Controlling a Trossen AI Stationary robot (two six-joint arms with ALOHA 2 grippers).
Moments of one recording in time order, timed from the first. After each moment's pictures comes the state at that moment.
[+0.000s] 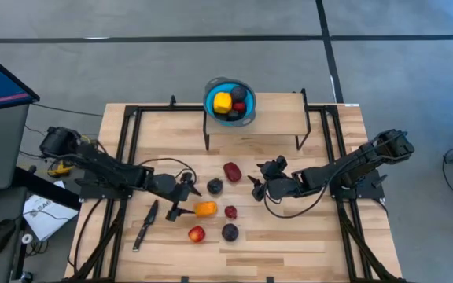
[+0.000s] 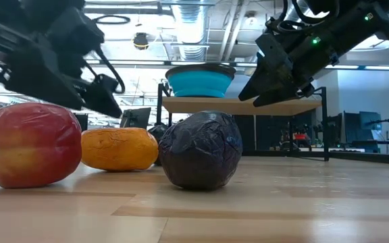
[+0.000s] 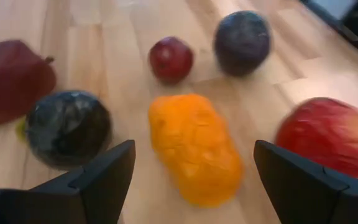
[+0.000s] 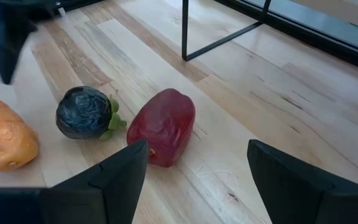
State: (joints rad) left arm -0.26 1.32 0.36 0.39 0.00 0.01; right arm 0.30 1.49 0.69 0.05 0.76 0.63
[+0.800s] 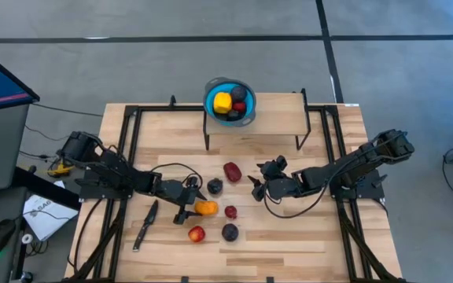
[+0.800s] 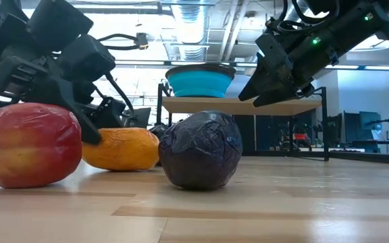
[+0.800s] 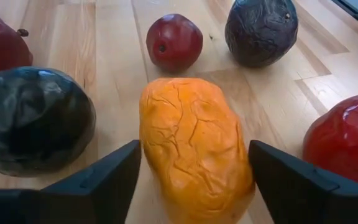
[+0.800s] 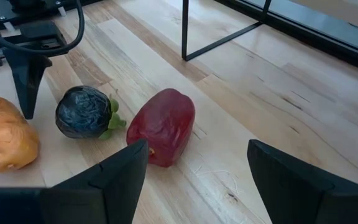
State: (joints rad) left arm -0.28 1.58 0.36 0.65 -0.03 -0.04; right arm 0.30 1.49 0.69 0.05 0.76 0.62
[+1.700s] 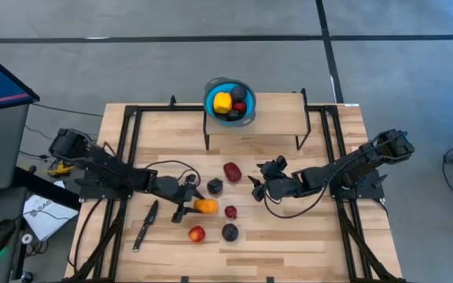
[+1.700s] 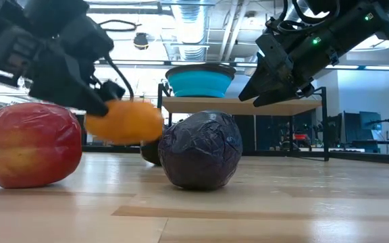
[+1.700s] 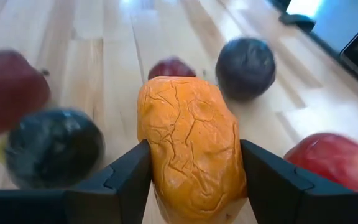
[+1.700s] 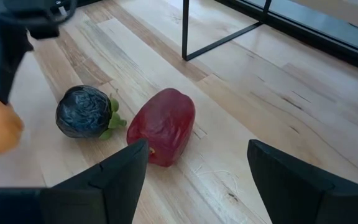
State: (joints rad) left arm -0.28 1.44 0.36 0.58 -0.02 -0.06; right arm 0.30 1.49 0.69 0.05 0.76 0.62
